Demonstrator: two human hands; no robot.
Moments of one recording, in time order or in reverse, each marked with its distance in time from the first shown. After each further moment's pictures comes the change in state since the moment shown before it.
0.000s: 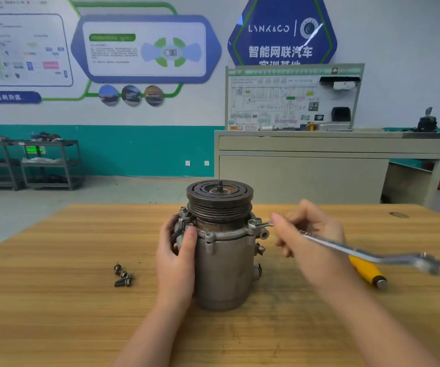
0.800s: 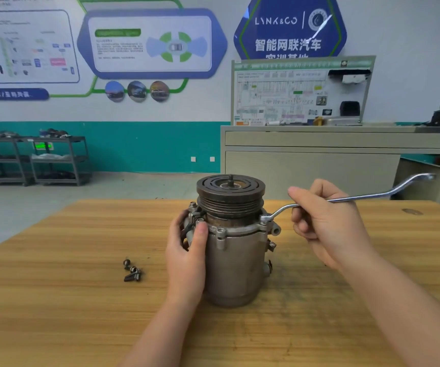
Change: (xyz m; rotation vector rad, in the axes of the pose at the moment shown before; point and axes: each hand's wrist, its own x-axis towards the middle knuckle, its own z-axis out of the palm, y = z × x) left_hand 0.000 -0.001 -0.001 0.008 0.001 -0.004; right_hand 0.029 -0.010 0.003 0.299 0.086 0.283
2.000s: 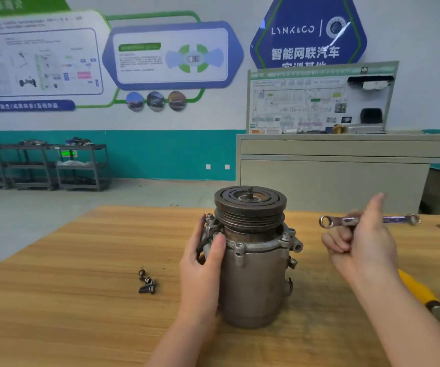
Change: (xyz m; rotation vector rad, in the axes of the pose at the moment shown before) left_hand 0.000 0.008 -0.005 -0.123 -0.070 -0.109; right_hand 0.030 0.032 -0.019 0.403 0.375 0.139
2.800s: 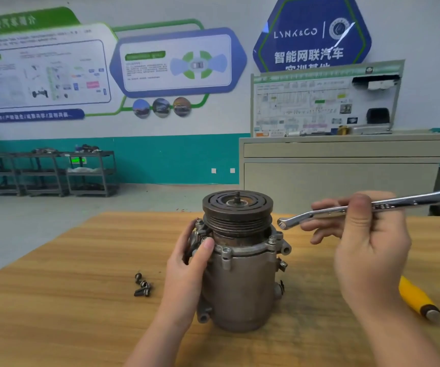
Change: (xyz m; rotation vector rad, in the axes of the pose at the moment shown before) left_hand 0.005 0.010 -0.008 0.087 -0.068 -0.031; right_hand -0.037 -0.011 0.003 -0.379 -0.416 -0.925
